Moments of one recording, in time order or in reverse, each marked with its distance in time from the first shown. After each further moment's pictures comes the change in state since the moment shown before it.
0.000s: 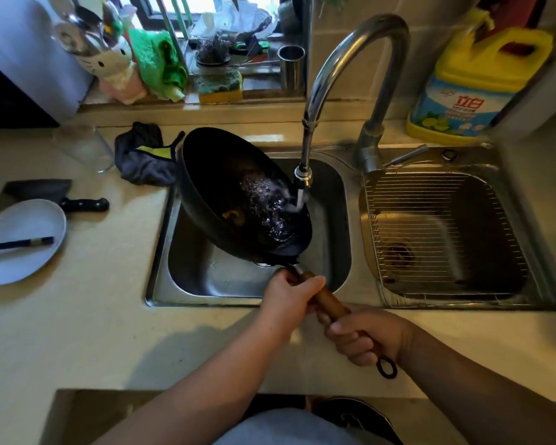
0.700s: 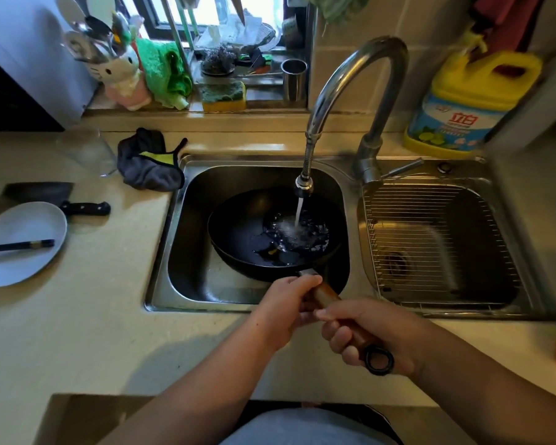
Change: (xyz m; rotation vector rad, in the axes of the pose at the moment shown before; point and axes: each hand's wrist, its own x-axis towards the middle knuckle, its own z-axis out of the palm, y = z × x) left_hand -0.015 0.029 -0.007 -0.159 -0.292 -0.147; right_hand -0.016 -0.031 0.092 0.108 0.444 0.025
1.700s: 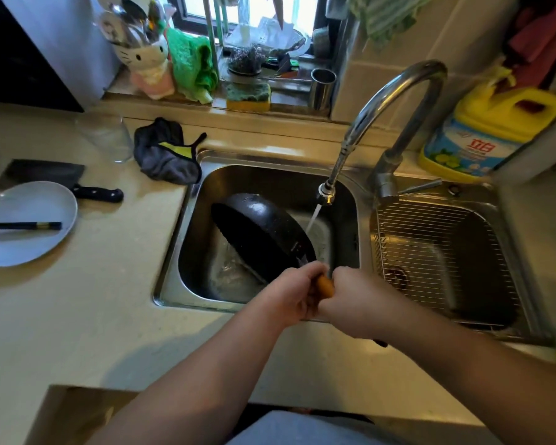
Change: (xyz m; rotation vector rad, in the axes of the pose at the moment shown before) left_hand 0.029 0.021 -0.023 -0.082 -0.027 -0.192; right_hand 0.019 -0.024 0.077 -1.607 0.810 -0.183
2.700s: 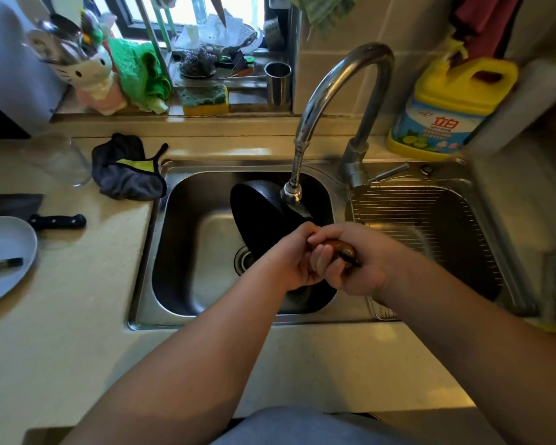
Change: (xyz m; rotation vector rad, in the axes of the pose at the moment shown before) left_hand 0.038 0.049 0.042 0.022 -0.097 -0.075; right_hand 0.049 0.049 -0.046 1.746 -0.638 0.398
